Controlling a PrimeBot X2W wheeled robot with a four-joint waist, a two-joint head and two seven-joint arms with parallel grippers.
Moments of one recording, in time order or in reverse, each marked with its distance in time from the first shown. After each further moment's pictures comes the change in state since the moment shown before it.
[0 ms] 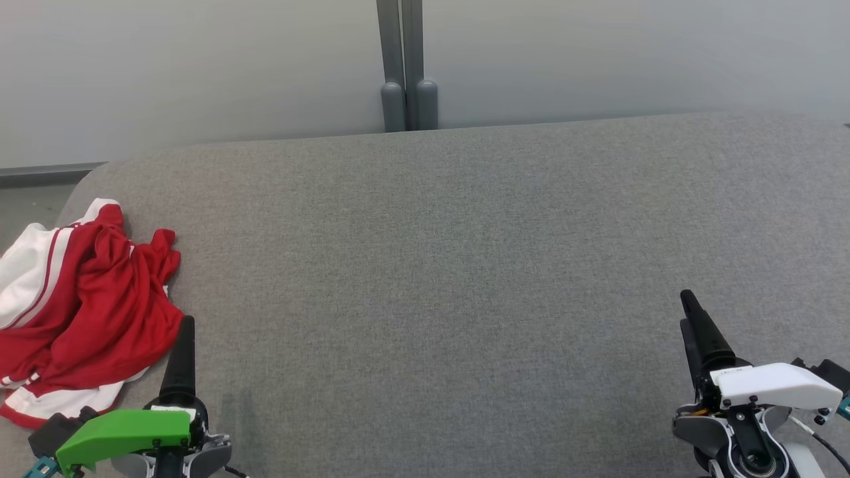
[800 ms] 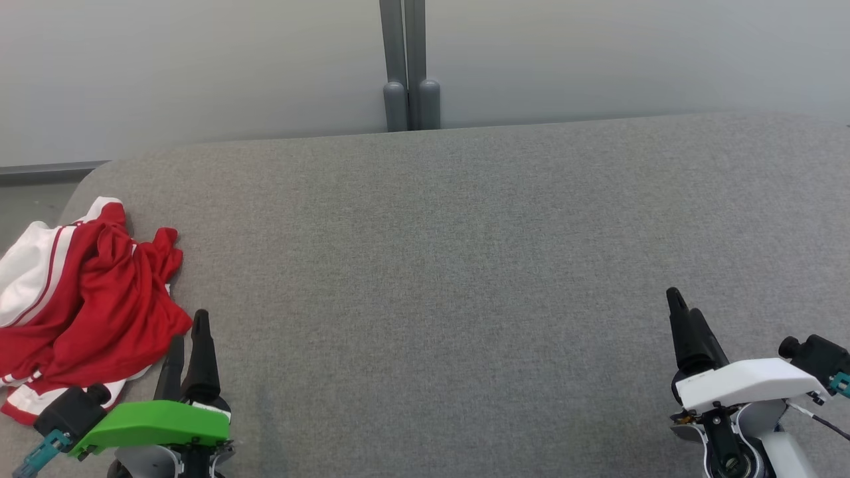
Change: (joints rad) left arm 0.001 0.000 -0.026 -0.019 0.480 0.006 -0.091; right arm 0.000 -0.014 0.045 -0.009 -0.464 0.000 -0.093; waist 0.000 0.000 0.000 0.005
